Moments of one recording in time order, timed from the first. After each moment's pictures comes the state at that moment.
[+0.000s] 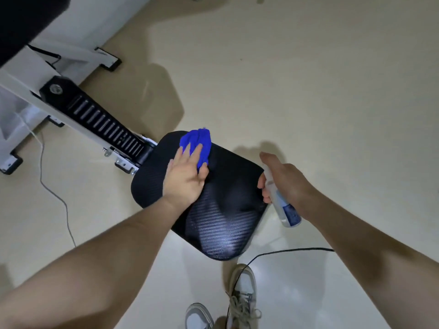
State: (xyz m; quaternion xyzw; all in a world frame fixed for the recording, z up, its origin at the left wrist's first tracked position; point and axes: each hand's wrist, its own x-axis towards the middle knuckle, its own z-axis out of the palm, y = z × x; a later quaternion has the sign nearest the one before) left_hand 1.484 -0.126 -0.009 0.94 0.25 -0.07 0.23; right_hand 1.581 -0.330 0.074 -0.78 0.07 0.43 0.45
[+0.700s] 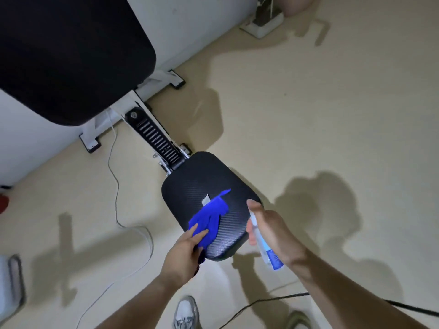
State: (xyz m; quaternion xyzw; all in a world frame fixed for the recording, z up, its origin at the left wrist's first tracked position) left_hand 1.360 -0.254 0.052 0.83 0.42 -0.11 0.36; right_hand 1.567 -0.375 0.122 -0.71 -0.01 0.55 0.45
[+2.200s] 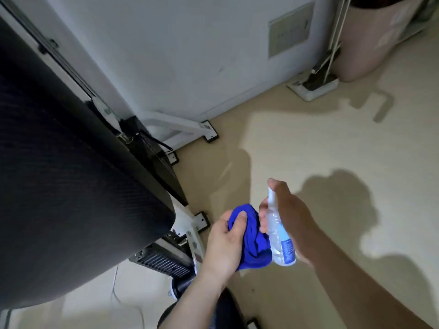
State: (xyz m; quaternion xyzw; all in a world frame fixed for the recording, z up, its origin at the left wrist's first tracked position) left_hand 1.688 -0.015 0.176 0.55 0.52 0.18 0.63; right_hand 1.824 -0.052 0.209 -0.68 -0.08 0.55 0.47
